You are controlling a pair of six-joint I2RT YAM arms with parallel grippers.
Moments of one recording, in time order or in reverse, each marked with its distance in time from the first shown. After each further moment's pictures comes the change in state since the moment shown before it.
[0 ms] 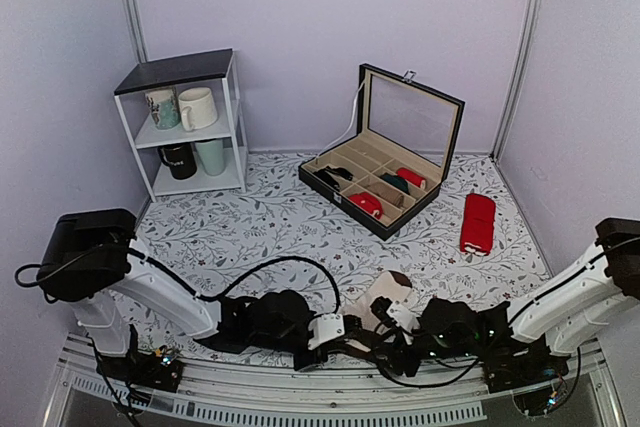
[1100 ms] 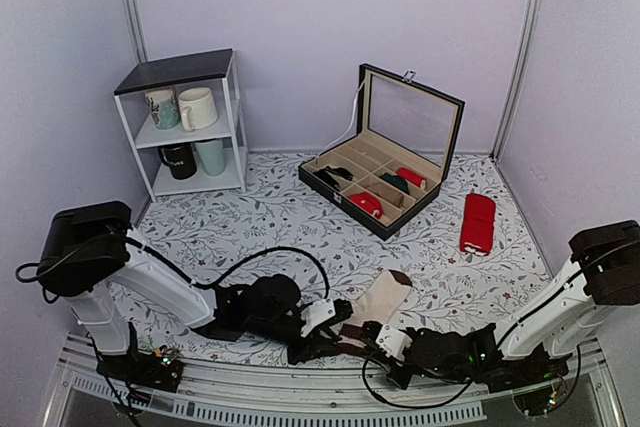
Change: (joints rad) left arm 0.103 0.009 0.005 -0.013 0.239 -0.187; right arm 0.189 0.130 0.002 0.153 0.353 -0.293
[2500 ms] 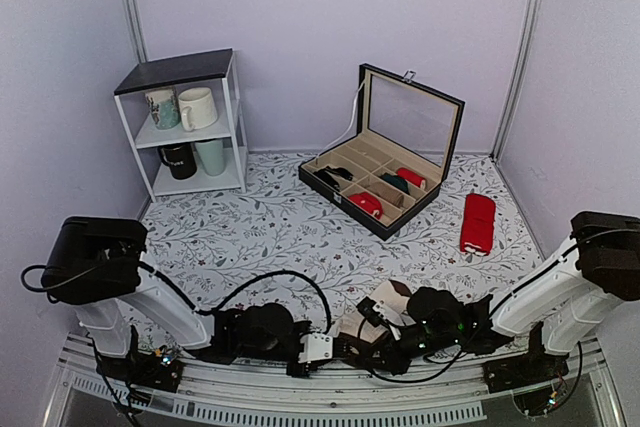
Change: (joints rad) left arm -0.144 0.023 -0.126 0.281 -0.264 0.434; right arm -0.278 -0.003 0.055 -0.098 -0.672 0.442
